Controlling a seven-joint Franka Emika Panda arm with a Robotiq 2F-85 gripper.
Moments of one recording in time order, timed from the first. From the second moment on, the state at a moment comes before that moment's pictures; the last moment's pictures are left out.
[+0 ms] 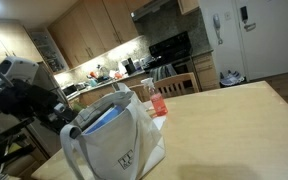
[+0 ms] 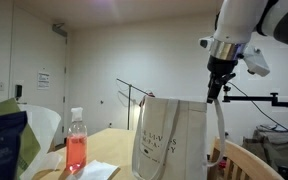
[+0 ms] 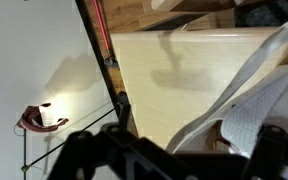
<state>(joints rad) -0.06 -0.47 0.22 -2.77 -0.93 2.35 0.67</state>
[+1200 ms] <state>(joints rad) -0.06 -0.70 0.18 -2.77 -1.12 2.26 0.88</state>
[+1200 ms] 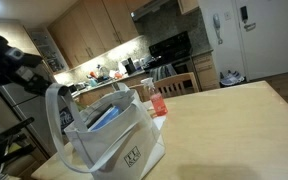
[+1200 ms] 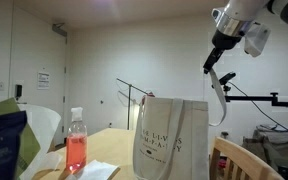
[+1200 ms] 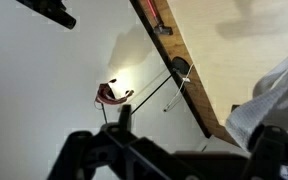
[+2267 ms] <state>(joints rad) -0.03 -0.82 0.18 -2.77 -1.14 2.16 0.90</state>
